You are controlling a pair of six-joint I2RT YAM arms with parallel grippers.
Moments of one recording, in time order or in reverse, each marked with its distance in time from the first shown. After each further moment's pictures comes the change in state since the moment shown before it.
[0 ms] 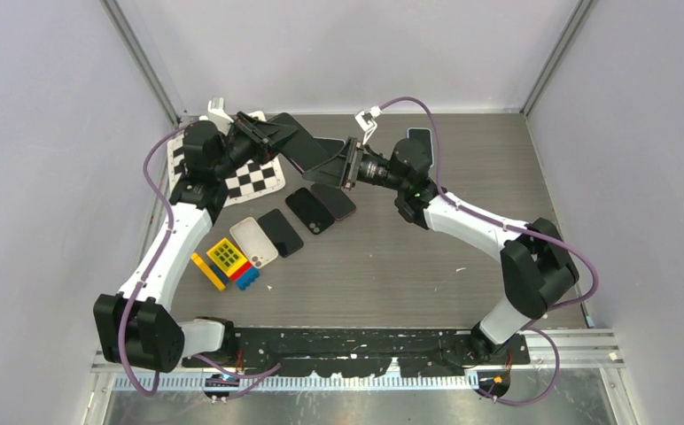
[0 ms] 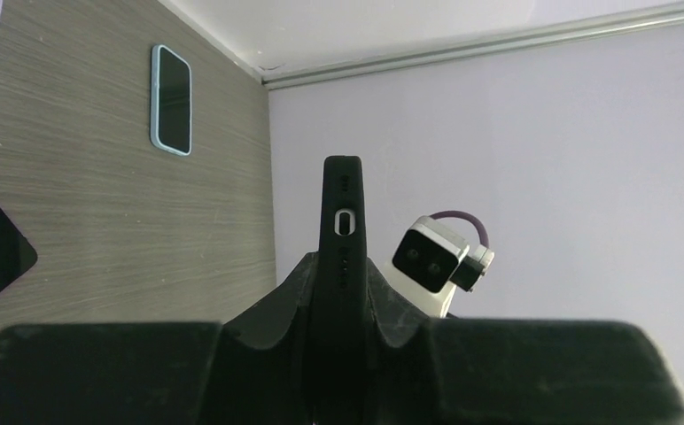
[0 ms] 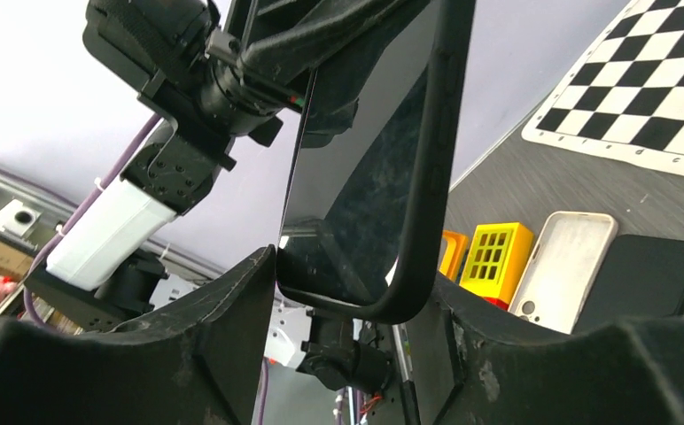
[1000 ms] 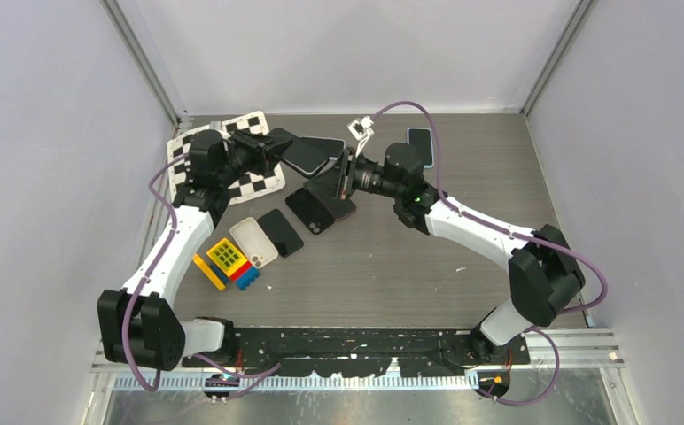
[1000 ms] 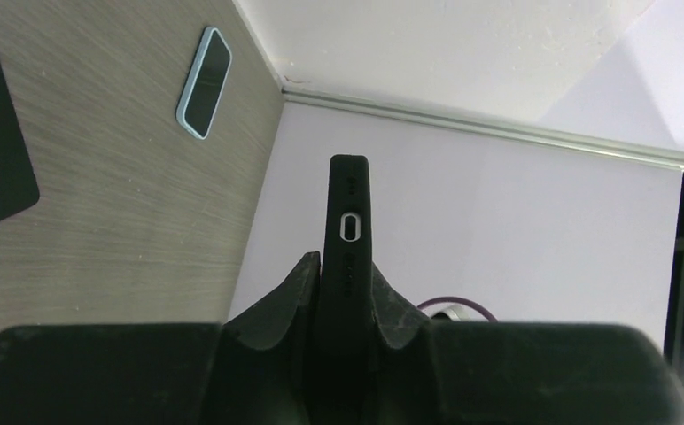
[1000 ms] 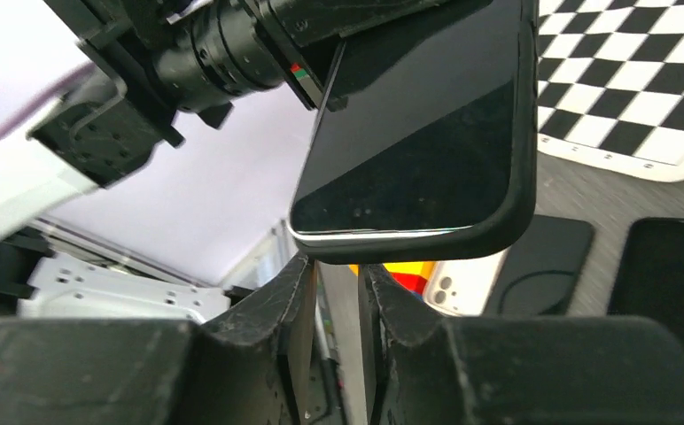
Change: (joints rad) left arm 0.014 0.001 -0.076 -0.055 -0.084 -0.214; right arm 0.030 -0.025 -0.013 -0.141 0.074 -0.224
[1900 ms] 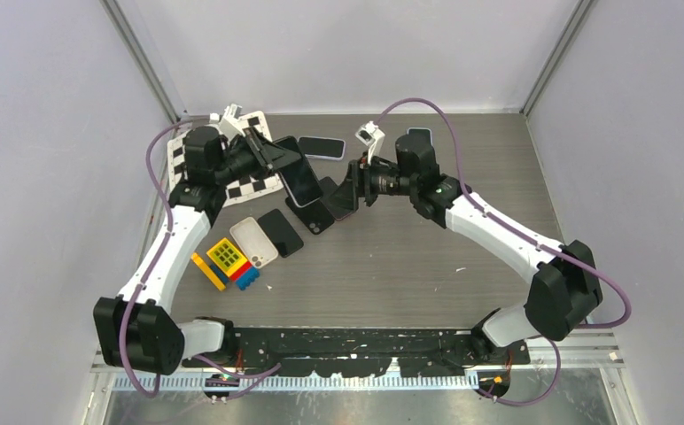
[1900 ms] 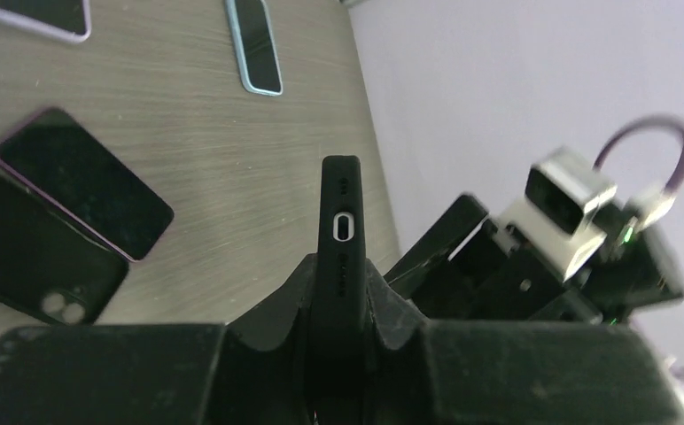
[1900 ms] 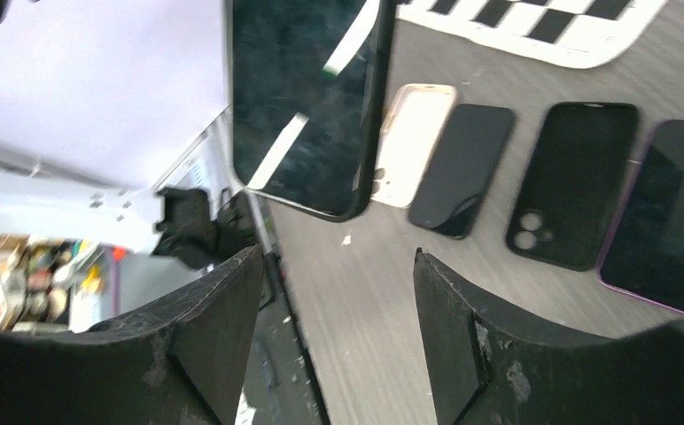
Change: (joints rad) left arm 0.007 -0.004 0.039 -0.104 0.204 0.557; right arm -0.054 -0.117 0.031 -0.487 -0.032 -0.342
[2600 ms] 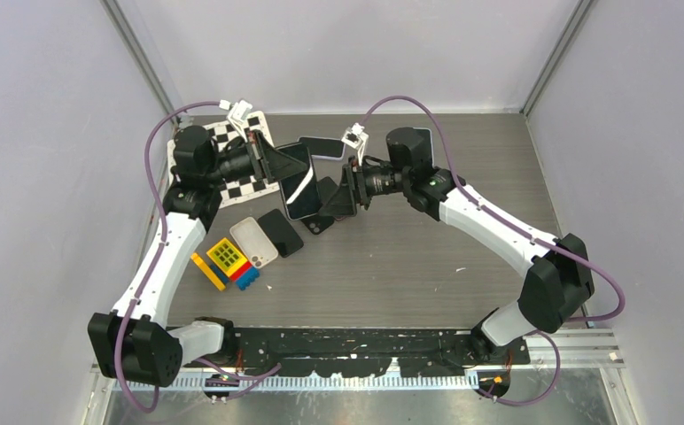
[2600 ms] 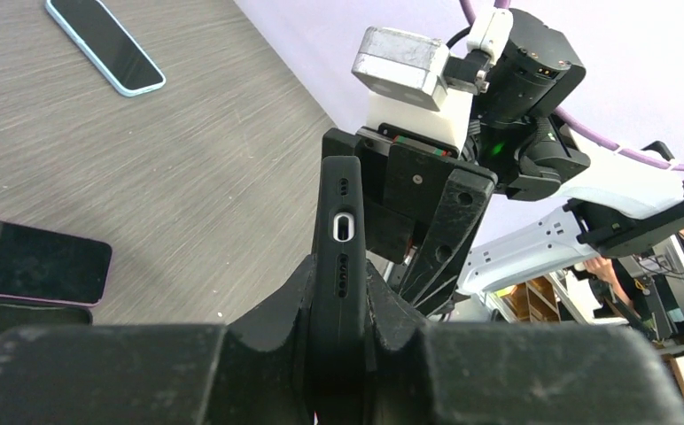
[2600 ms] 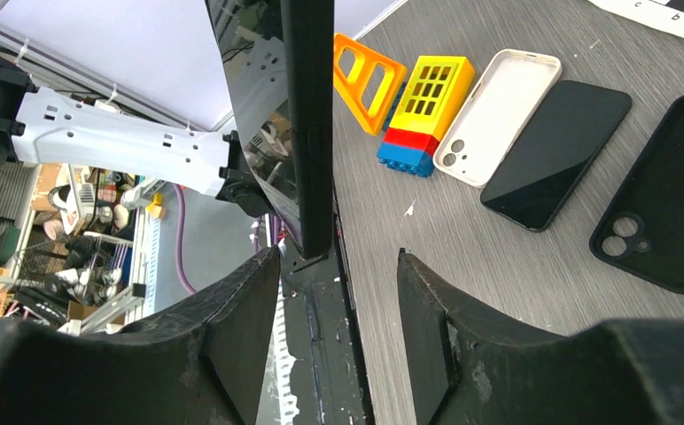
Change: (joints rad) left arm 0.000 -0.073 0.017 0.095 0.372 0.264; right arm 0.014 0.055 0.124 -0.131 -0.258 -0.044
